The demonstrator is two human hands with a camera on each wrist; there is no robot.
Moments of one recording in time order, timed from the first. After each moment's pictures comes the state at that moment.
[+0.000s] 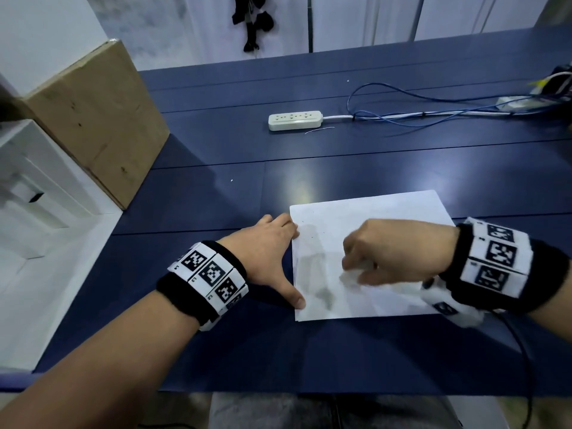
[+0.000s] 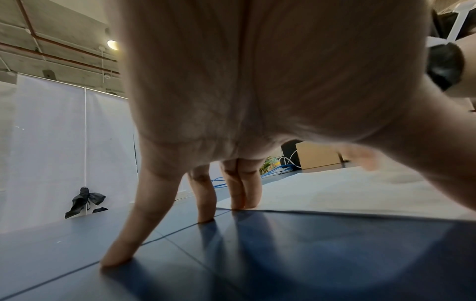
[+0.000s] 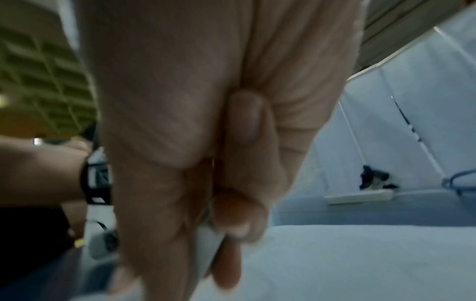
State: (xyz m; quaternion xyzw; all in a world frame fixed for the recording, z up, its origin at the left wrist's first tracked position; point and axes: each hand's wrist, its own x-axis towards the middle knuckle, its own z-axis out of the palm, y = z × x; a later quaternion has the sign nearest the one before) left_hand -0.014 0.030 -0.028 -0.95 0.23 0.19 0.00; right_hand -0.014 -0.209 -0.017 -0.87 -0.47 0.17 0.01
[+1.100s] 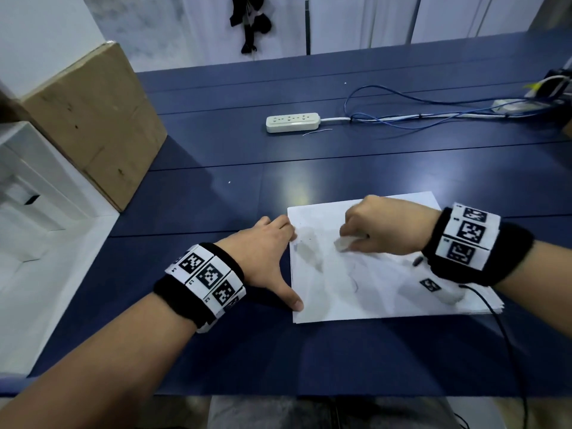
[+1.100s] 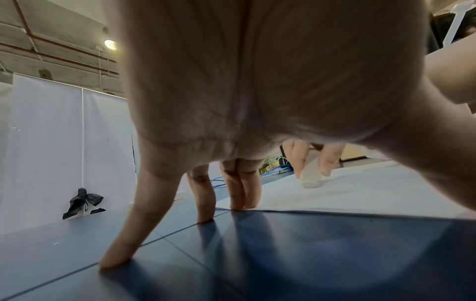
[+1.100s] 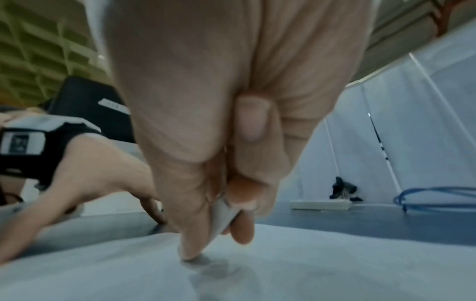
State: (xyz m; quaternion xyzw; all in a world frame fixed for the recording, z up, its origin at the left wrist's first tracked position) left_hand -0.014 0.032 -0.030 -0.96 0.23 0.19 0.00; right_hand 0.019 -0.212 -0.024 -0.91 -0.40 0.08 -0.02
